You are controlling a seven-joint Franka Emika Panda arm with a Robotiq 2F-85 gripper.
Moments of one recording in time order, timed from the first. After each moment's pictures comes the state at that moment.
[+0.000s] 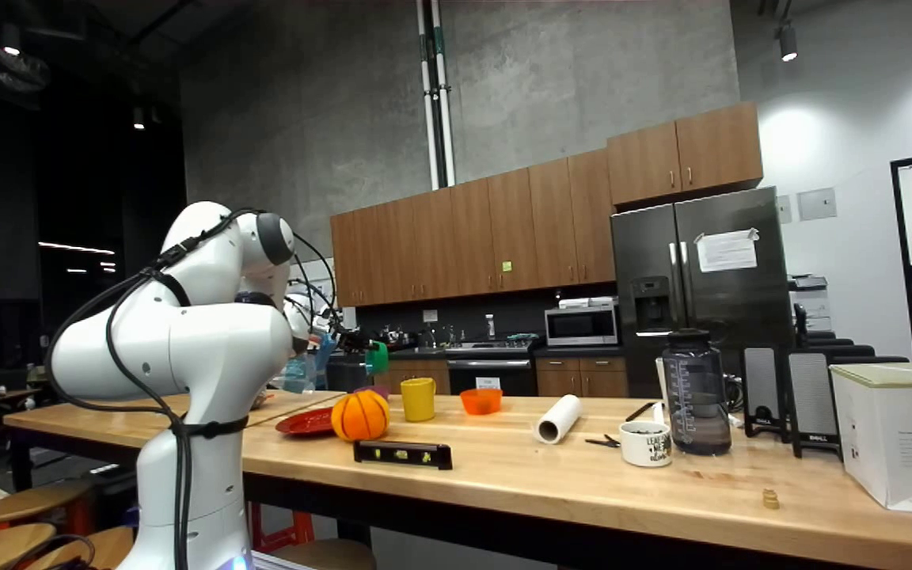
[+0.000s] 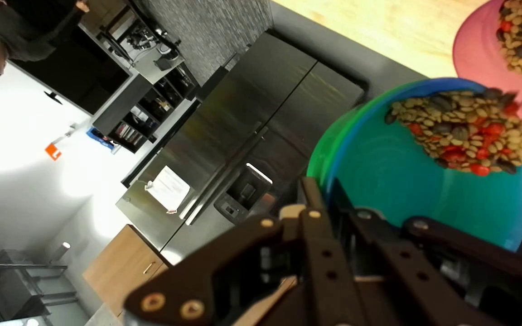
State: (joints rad) arm 0.79 0.73 -0.25 -1.38 -1.24 2.12 1.25
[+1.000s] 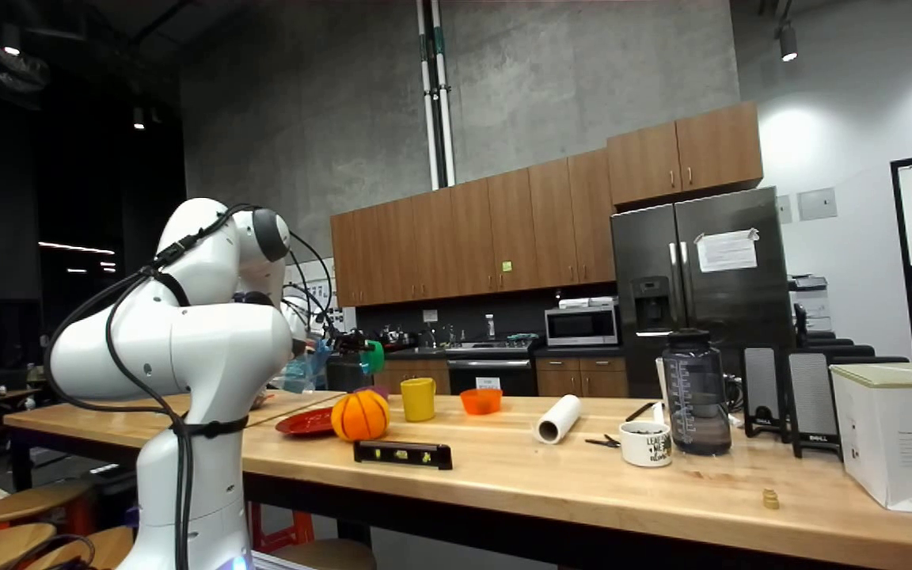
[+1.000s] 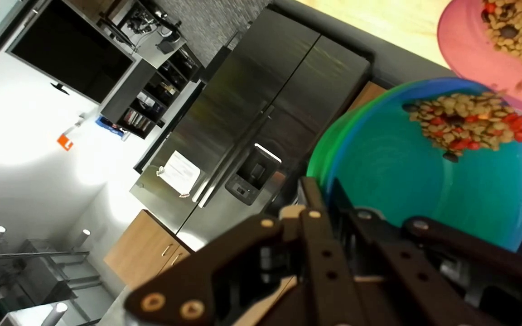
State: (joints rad) arm 0.82 0.70 -0.25 -1.44 -1.33 2.12 1.40
